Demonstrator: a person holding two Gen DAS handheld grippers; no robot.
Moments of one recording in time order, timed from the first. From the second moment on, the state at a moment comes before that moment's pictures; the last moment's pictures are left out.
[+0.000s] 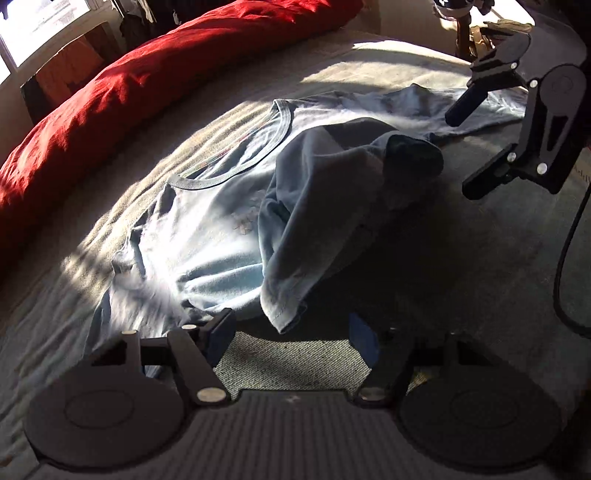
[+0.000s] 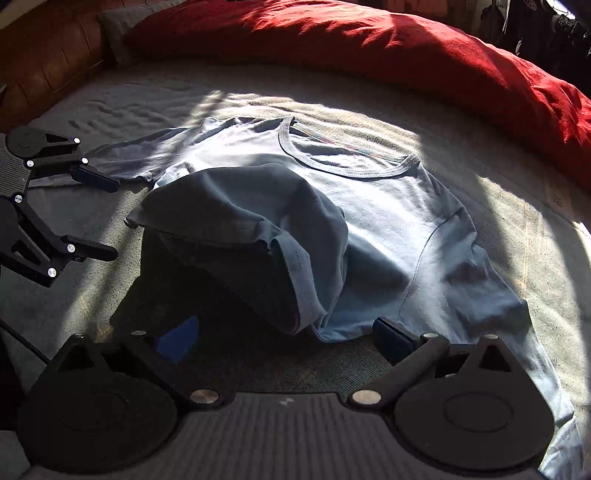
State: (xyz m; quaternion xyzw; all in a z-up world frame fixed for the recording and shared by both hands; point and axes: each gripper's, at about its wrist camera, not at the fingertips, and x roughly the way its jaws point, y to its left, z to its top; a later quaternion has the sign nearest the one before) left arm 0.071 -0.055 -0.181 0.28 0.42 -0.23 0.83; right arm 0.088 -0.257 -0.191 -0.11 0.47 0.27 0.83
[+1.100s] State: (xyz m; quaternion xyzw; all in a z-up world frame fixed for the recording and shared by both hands) left arm 0.094 -0.074 -0.200 0.37 0.31 -0.22 0.85; right arm 0.115 -0.256 -0.212 -0.05 0.49 0.25 0.84
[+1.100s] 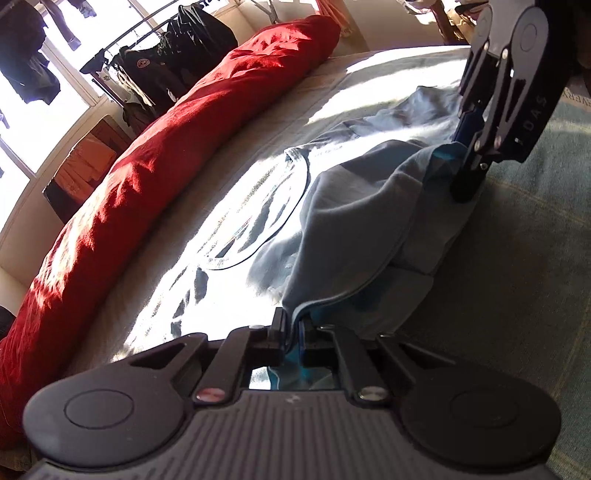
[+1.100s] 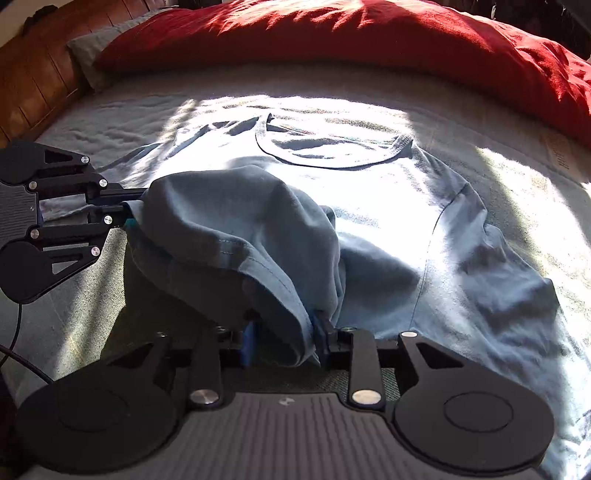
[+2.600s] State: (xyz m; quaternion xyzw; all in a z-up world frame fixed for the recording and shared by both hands) left arm 0.273 0.007 -0.224 0.21 0.40 -0.13 0.88; right arm 0.137 -0.202 -0.182 -0.20 0.45 0.27 0.83
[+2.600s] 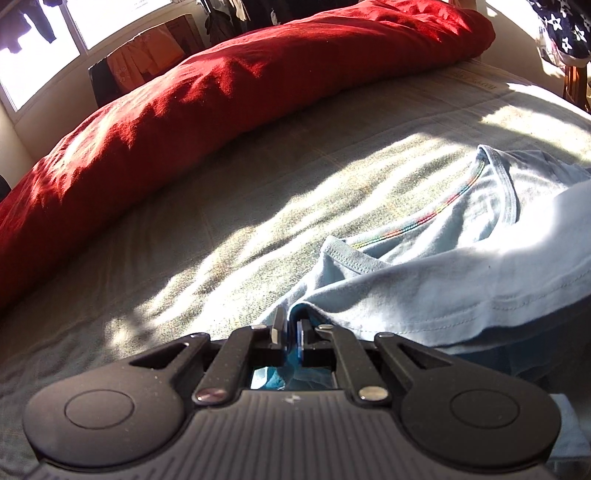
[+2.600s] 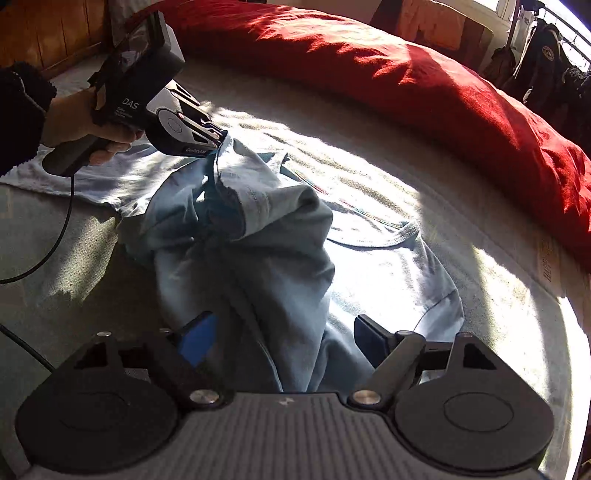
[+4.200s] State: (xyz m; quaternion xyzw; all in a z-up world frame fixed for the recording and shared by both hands) left arm 0.179 0.010 -0.162 0.26 0.33 -0.20 0.88; right arm 0.109 -0.172 -0.168 -0.37 0.42 0.40 0.72
